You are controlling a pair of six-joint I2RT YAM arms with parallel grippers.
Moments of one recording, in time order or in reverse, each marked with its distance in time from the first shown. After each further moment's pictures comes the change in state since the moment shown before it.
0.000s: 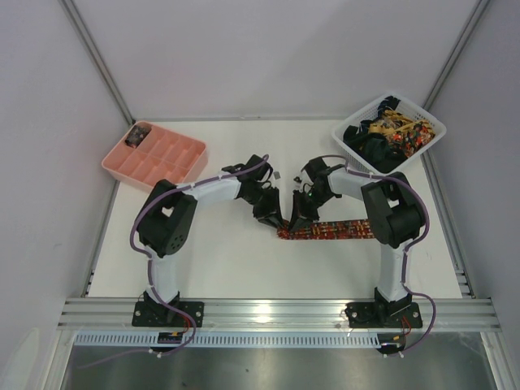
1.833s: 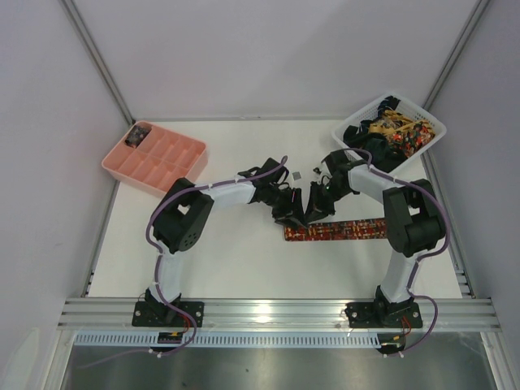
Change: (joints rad) left arm -0.081 0.113 0.062 0.212 0.121 -0.037; right arm -0.121 -0.143 -0.053 -0.055 0.048 -0.011
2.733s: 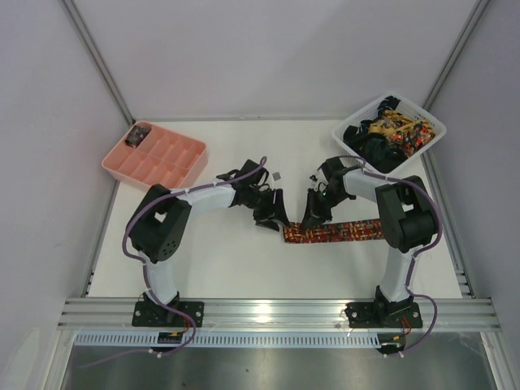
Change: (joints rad) left arm 0.070 -0.190 -0.169 -0.029 -0.053 0.035; right arm 0.020 0.054 -0.039 0.061 -0.017 0.002
